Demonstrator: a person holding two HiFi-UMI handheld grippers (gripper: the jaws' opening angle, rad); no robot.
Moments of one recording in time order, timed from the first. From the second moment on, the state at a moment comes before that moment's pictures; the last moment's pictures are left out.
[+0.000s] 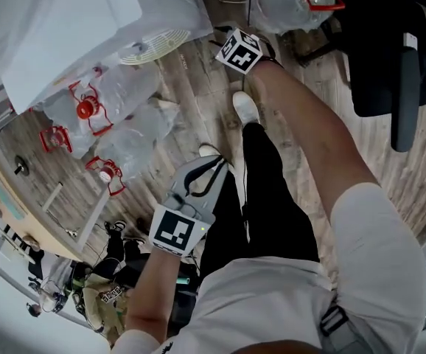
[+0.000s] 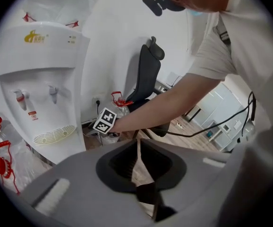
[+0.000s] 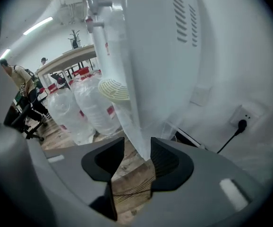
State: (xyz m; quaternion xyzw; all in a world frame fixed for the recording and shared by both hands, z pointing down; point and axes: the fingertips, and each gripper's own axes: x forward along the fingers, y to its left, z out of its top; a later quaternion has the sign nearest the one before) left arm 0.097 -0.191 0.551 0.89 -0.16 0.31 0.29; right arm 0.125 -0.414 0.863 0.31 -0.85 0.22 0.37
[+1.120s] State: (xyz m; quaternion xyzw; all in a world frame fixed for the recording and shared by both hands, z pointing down) left arm 0.059 -0.210 0.580 0.89 -0.18 0.28 0.31; right arm 0.107 -0.462 0.918 0.30 -0.83 0.15 0.45
